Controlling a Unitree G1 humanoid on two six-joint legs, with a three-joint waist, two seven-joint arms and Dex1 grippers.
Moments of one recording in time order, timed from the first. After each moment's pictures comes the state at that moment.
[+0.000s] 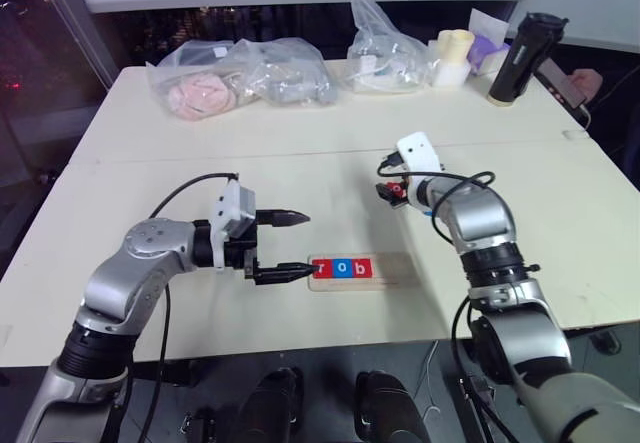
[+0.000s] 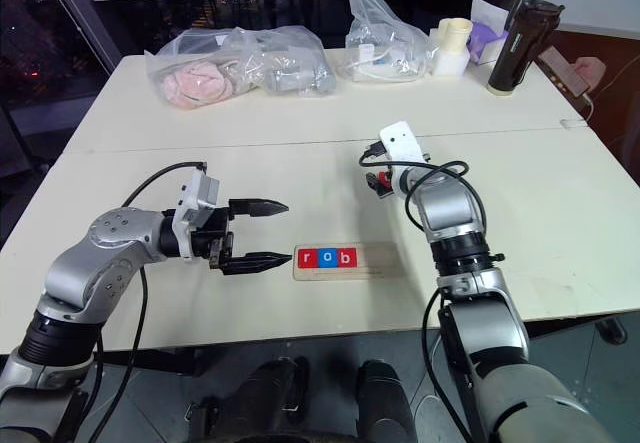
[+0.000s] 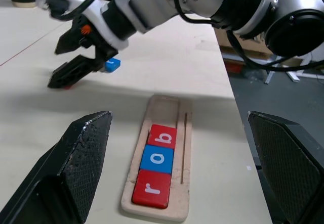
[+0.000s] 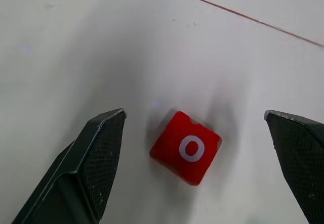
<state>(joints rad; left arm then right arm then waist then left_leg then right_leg) -0.37 0.63 -0.06 -0.28 -0.58 0.49 -1.12 -0.85 -0.30 0.05 0.34 -0.09 0.89 0.32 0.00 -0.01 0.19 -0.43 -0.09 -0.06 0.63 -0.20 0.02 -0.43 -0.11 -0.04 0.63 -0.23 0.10</state>
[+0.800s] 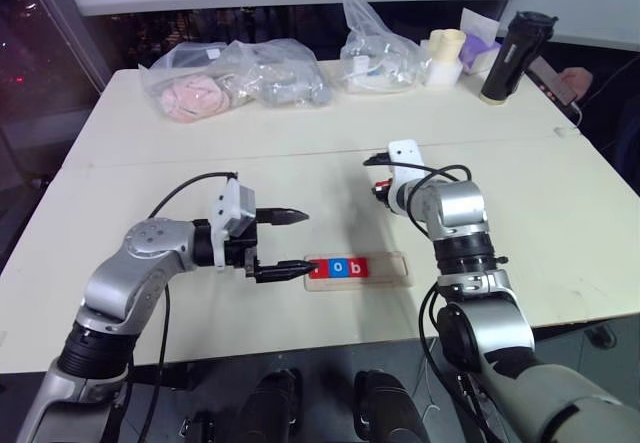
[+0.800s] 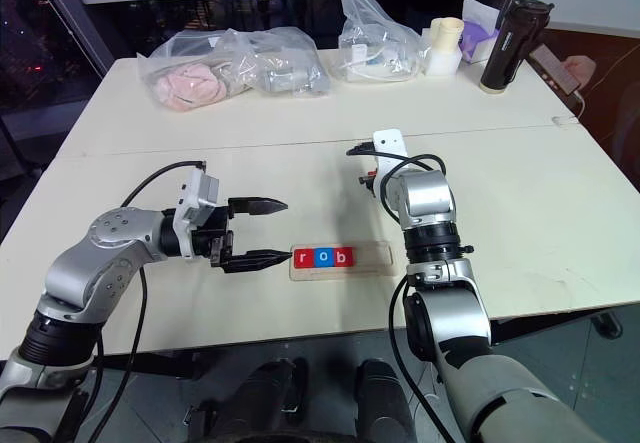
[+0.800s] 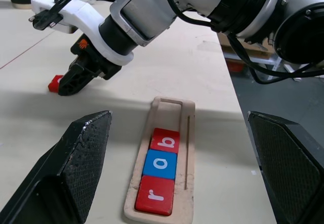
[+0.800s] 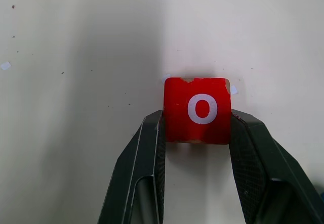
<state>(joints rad) -0.37 0.62 -0.06 -0.28 -0.57 0.48 -1.11 -0.90 -0.15 -0.10 0.36 0.00 1.14 0.10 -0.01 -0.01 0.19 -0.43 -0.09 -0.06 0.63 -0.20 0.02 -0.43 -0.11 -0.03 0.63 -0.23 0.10</state>
